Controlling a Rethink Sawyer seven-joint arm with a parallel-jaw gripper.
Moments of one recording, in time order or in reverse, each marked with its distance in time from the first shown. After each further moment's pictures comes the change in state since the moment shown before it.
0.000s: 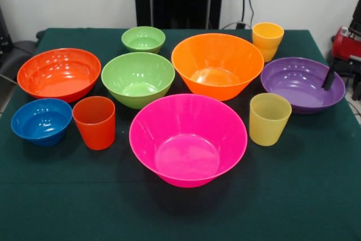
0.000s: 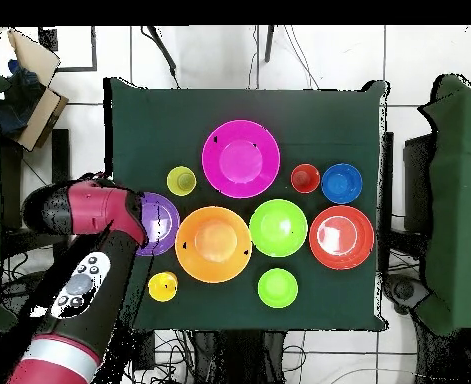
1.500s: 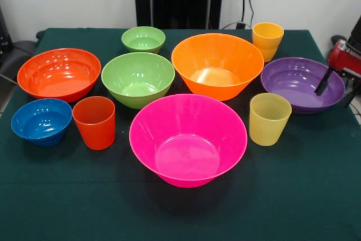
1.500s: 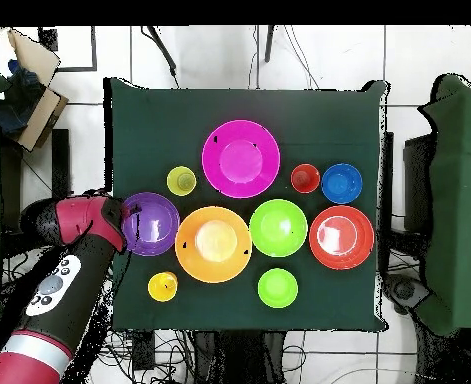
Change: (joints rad) arm 0.102 0.160 -0.089 -0.082 0.010 0.061 0.135
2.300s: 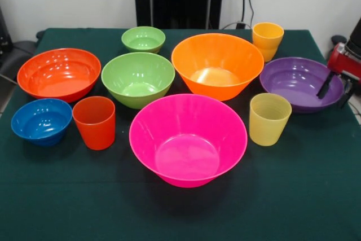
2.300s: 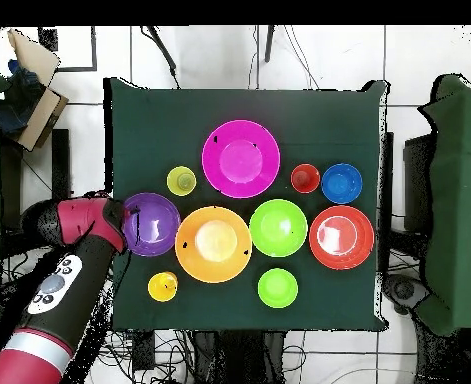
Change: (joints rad) arm 0.002 0.017 0.000 -0.003 0.027 0.000 0.001
